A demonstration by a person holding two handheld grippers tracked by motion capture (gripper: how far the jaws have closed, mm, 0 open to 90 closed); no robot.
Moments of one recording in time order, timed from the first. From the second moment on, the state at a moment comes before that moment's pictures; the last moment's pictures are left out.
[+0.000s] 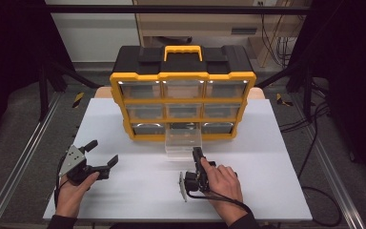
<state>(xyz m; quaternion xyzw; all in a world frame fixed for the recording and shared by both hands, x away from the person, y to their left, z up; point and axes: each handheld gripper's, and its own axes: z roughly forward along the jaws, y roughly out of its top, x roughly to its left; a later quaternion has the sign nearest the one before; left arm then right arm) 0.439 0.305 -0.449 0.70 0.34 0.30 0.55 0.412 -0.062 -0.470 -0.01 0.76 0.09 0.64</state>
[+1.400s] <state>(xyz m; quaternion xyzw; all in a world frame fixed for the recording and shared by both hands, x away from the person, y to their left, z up) 0.438 0.305 -0.448 0.70 0.34 0.31 0.54 0.417 -0.116 -0.444 0.24 0.82 0.28 0.44</state>
